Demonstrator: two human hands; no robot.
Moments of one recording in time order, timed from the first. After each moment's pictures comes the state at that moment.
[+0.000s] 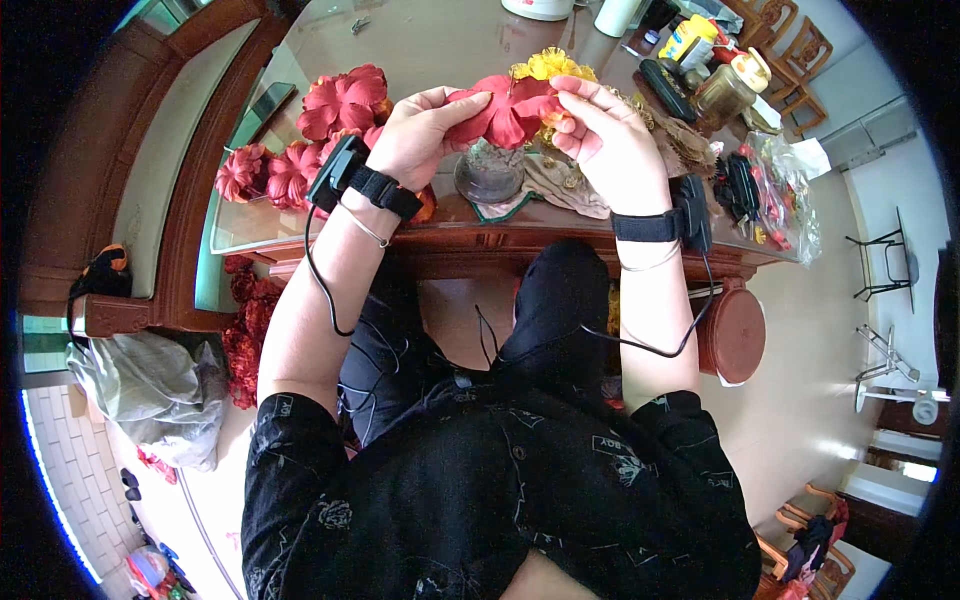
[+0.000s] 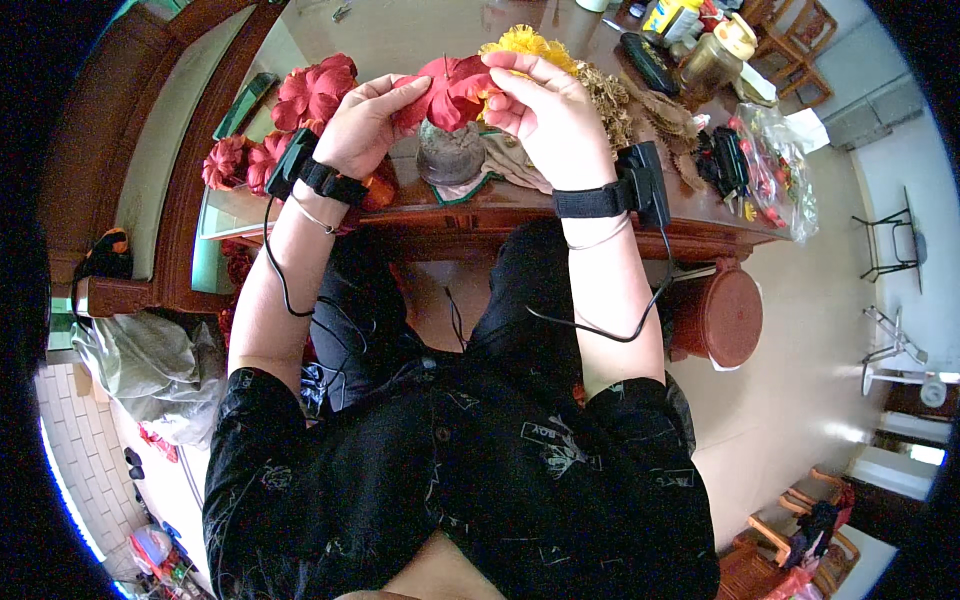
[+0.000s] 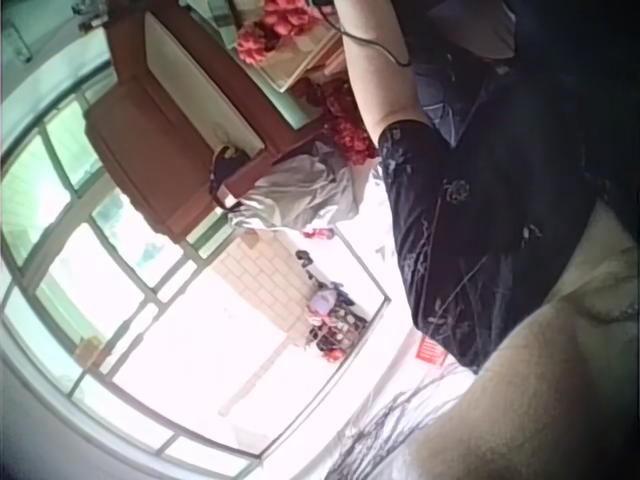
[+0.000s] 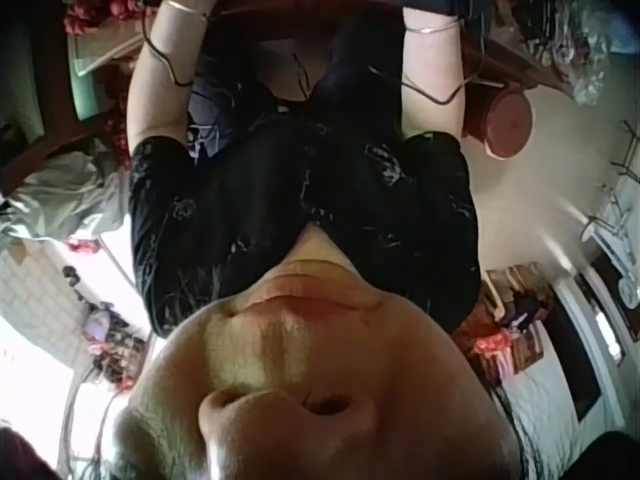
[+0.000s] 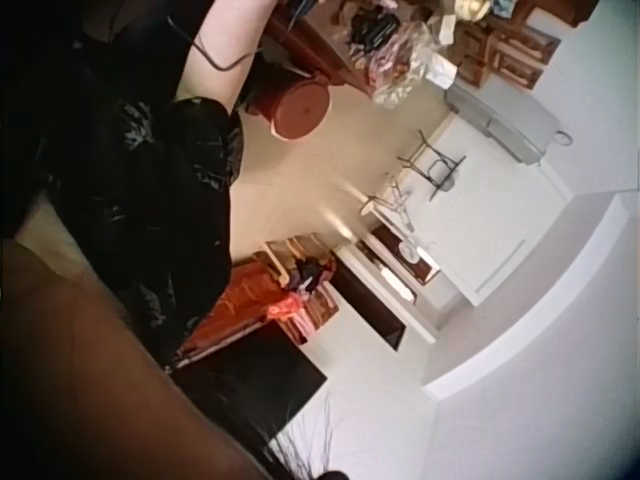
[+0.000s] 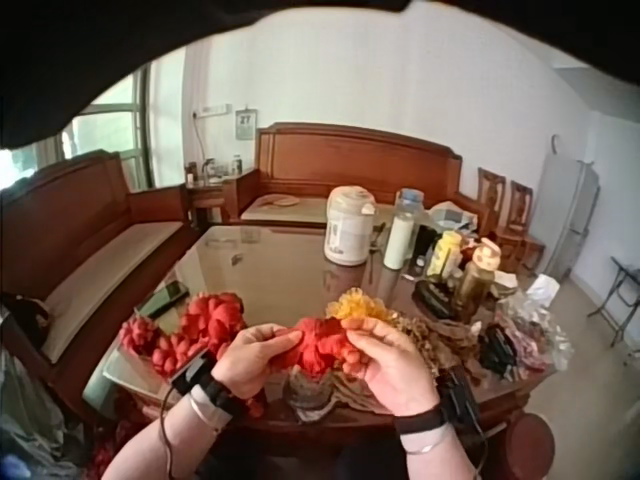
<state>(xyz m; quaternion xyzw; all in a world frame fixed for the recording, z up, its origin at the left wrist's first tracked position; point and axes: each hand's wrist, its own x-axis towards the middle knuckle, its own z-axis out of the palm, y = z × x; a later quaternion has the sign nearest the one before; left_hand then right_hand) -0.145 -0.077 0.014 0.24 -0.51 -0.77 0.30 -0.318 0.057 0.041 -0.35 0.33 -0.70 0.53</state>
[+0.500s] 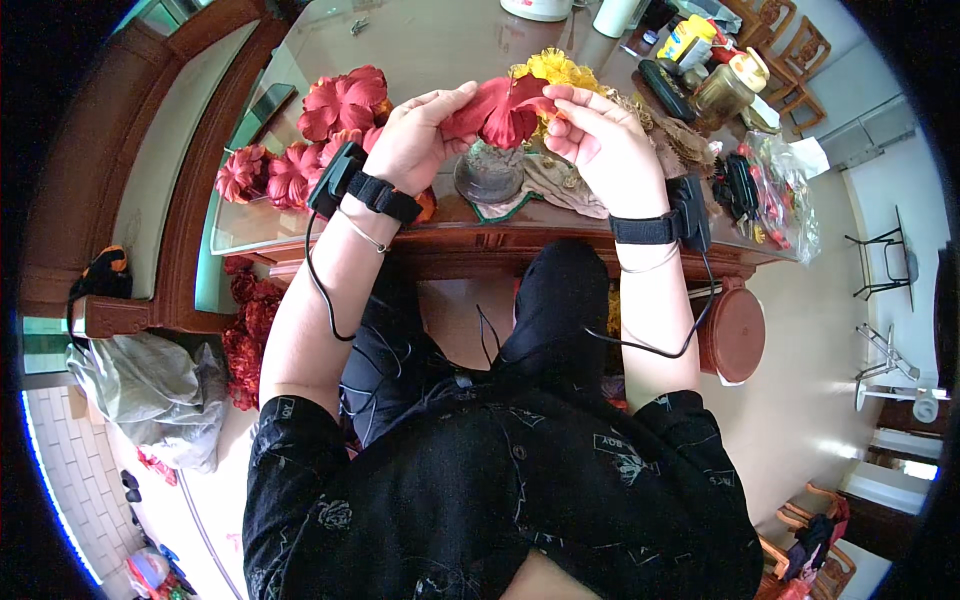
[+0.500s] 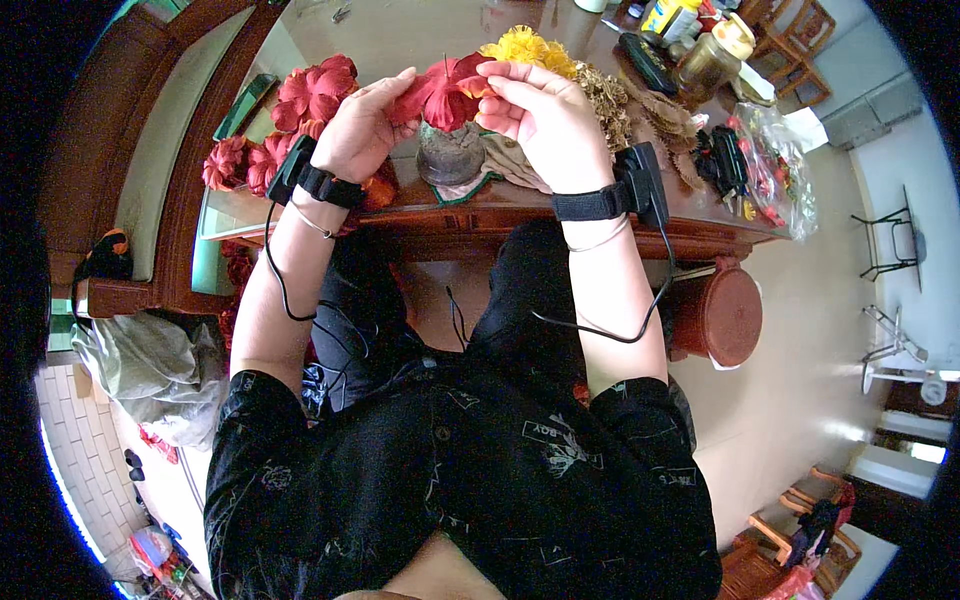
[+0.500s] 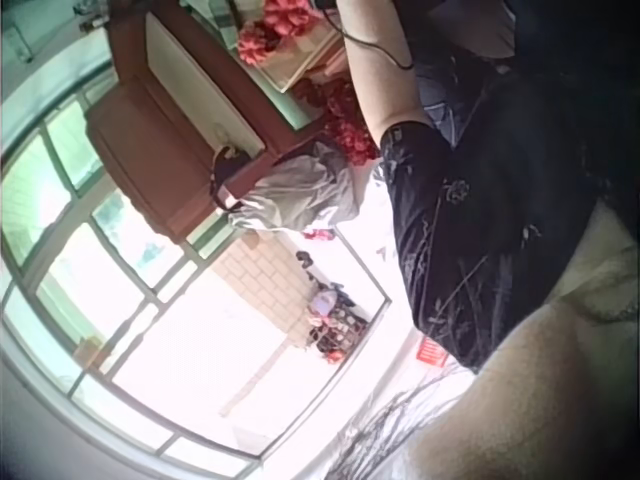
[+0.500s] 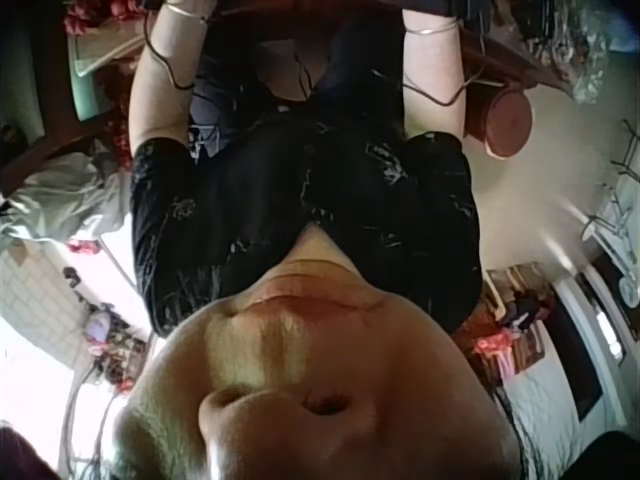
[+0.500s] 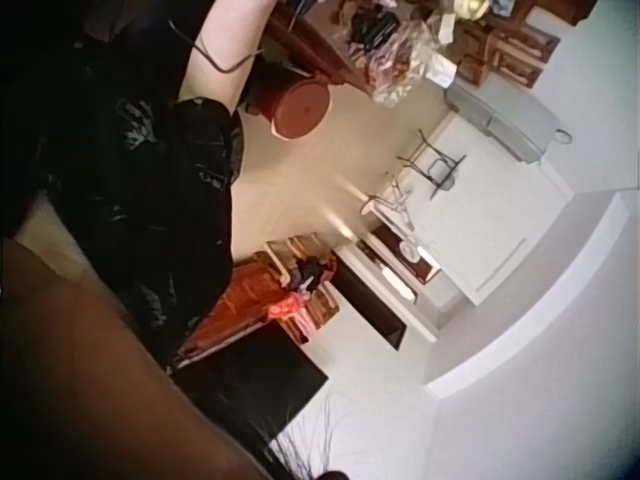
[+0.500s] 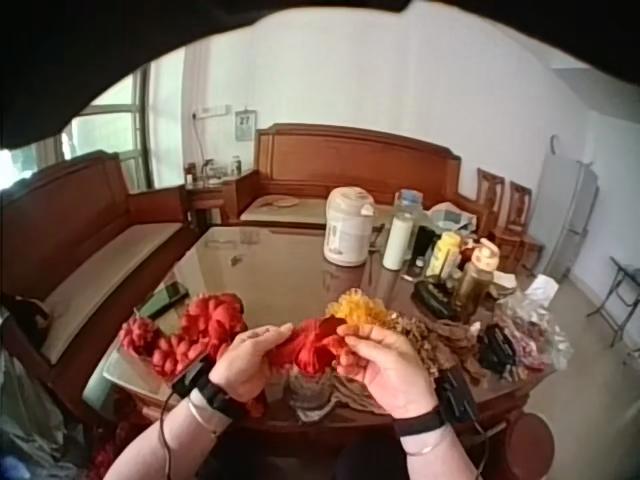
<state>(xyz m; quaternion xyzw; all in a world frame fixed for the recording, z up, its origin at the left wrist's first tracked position) -0.139 -0.079 0.015 0.23 -0.47 -0.81 0.28 -0.317 0.060 0.039 -0.33 0.35 -0.70 0.53</state>
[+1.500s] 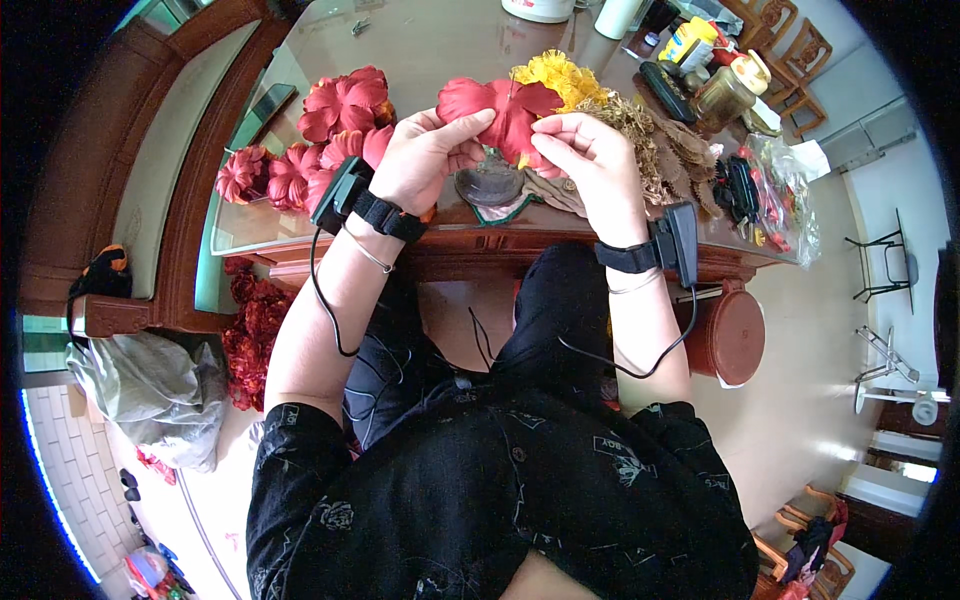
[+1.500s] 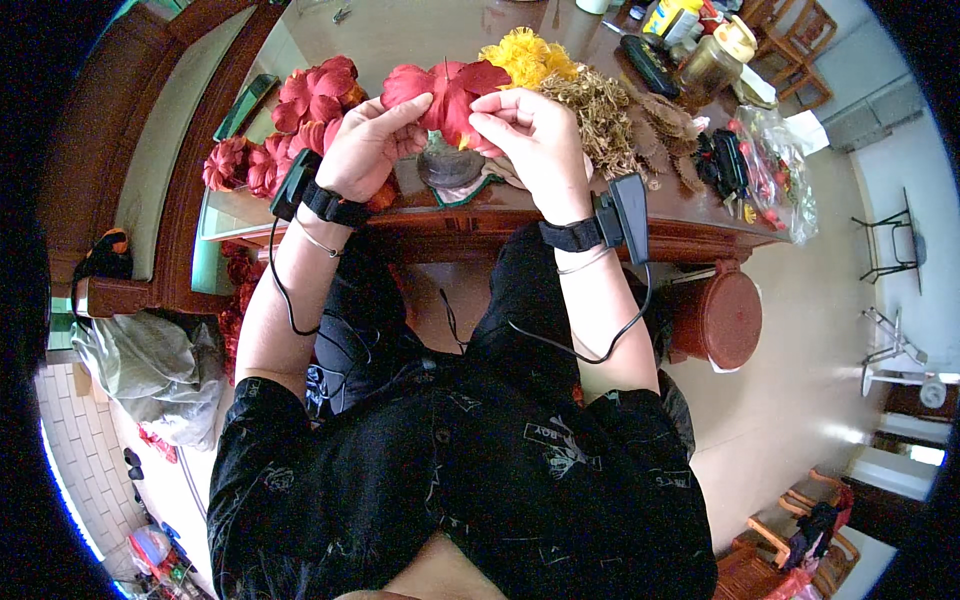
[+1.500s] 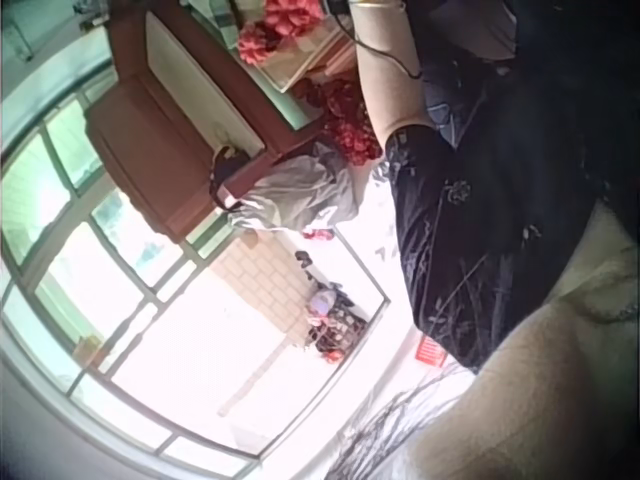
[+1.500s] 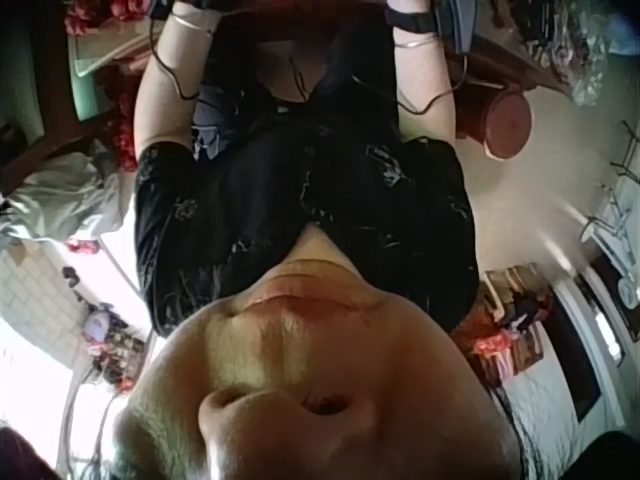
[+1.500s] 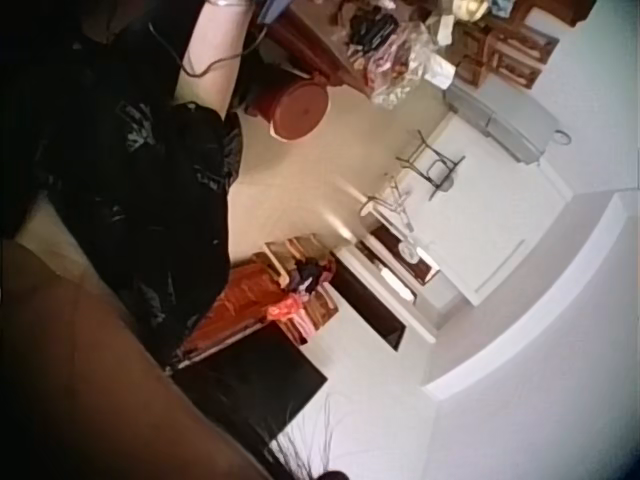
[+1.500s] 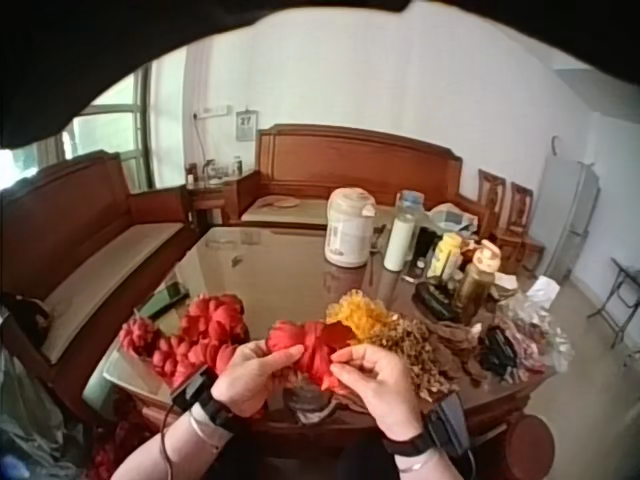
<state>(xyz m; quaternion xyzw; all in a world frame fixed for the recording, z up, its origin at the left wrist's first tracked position) -0.133 -0.057 0.015 0.22 -0.49 -0.79 0.30 -0.293 0.071 0.027 -0.46 0.55 -0.62 0.33</state>
